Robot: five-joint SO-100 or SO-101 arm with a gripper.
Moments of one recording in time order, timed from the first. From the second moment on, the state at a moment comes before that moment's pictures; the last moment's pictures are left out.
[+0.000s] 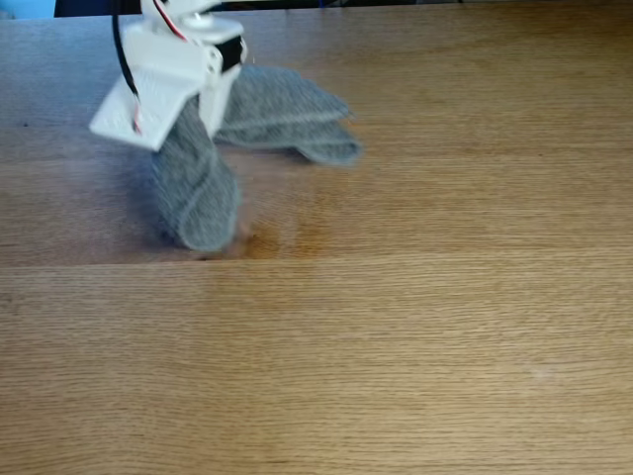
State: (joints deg) arm 22.9 74.2 88.9 64.3 7.6
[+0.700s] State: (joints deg) arm 51.2 93.0 145.5 20.0 -15.8
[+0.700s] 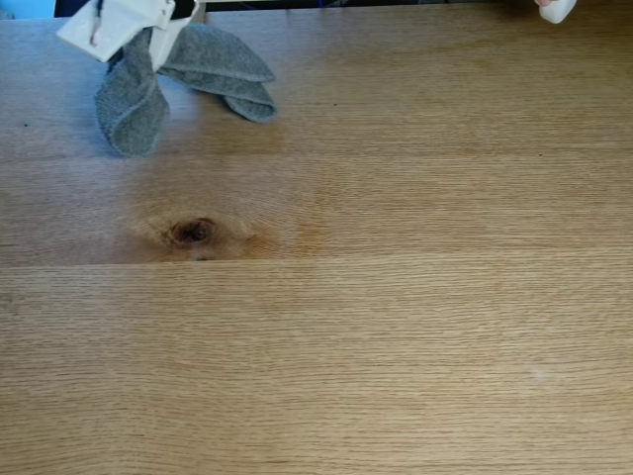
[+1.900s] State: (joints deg) arm 0.4 128.3 147.1 27.7 6.5
